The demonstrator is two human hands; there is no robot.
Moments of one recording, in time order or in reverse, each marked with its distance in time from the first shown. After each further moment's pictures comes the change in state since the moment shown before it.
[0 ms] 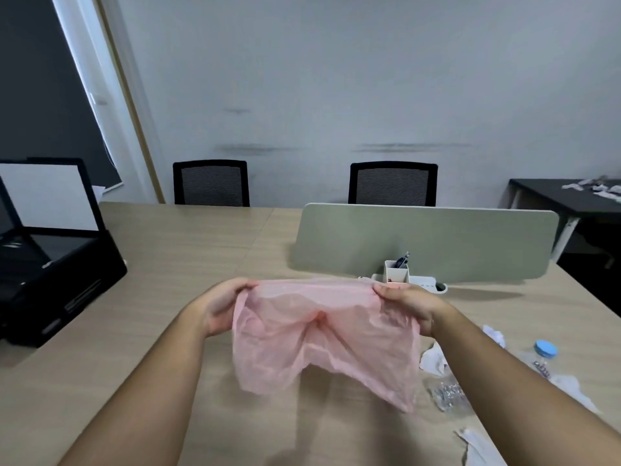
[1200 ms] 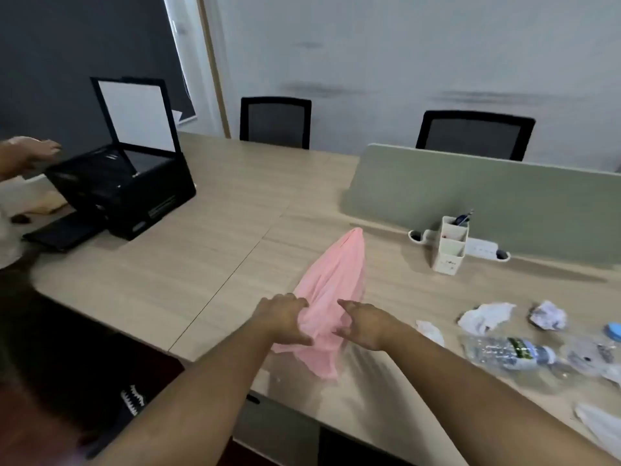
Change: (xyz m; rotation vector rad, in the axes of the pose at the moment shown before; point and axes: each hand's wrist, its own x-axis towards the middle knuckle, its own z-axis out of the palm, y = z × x) left_hand -0.029 -0.156 0.021 1.644 0.224 -0.018; right_hand -0.001 0.138 0.077 -1.641 -0.317 -0.205
